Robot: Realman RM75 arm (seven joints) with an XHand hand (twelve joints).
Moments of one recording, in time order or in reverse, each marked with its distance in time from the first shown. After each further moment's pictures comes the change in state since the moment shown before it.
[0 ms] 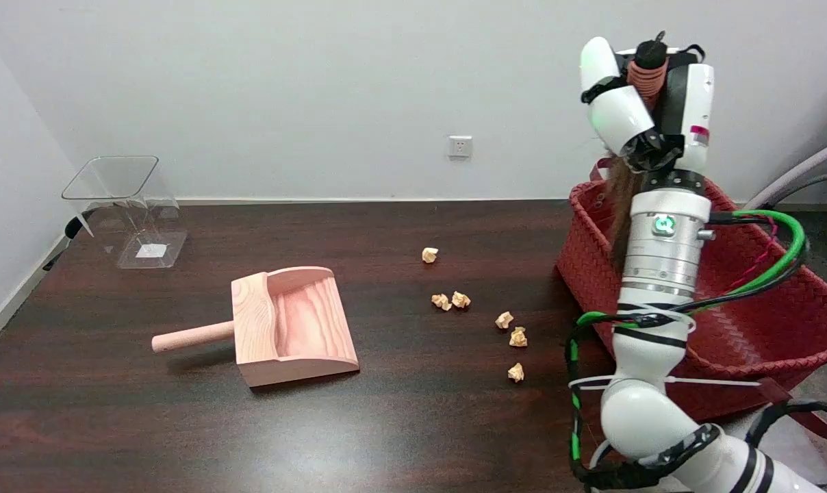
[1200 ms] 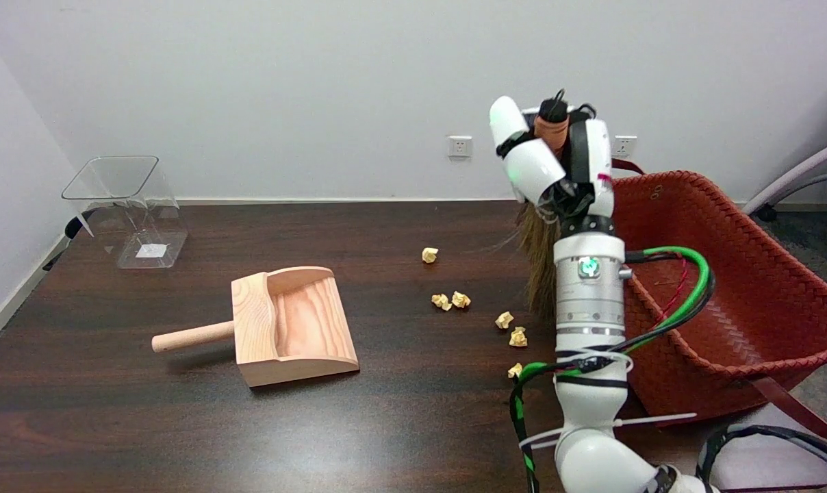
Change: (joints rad) arm 0.010 -0.105 -0.212 -0.027 0.043 -0.017 0.026
